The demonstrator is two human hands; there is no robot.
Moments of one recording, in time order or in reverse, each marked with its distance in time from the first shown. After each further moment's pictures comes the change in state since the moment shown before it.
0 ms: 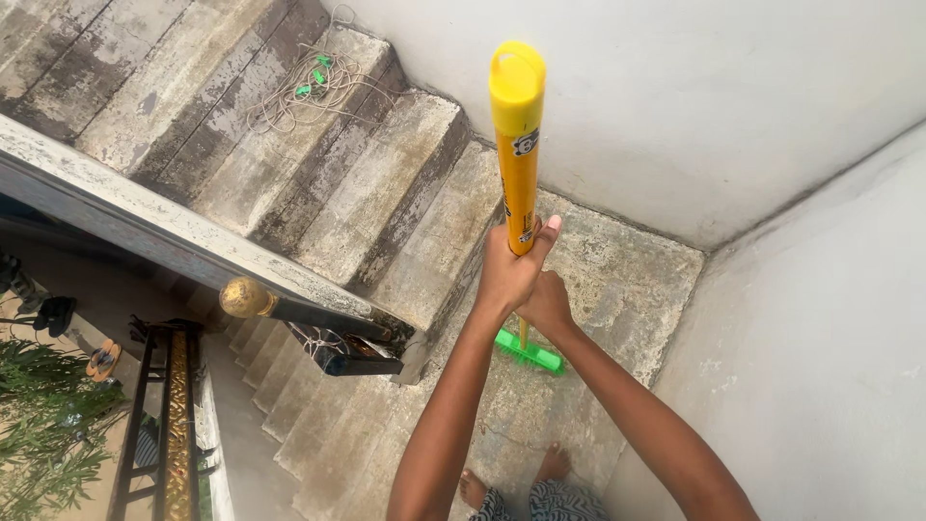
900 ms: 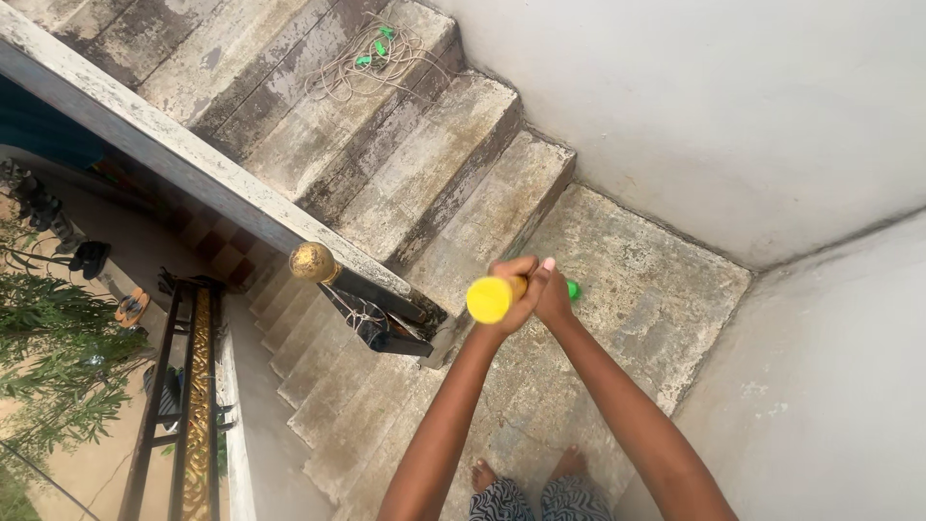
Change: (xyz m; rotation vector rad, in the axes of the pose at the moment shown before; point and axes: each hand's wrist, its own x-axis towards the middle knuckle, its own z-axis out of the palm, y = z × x) left_hand -0.044 -0.093 -0.084 0.078 0.010 0.214; right_hand 0.024 -0.048 0.074 0.124 -0.063 0.090
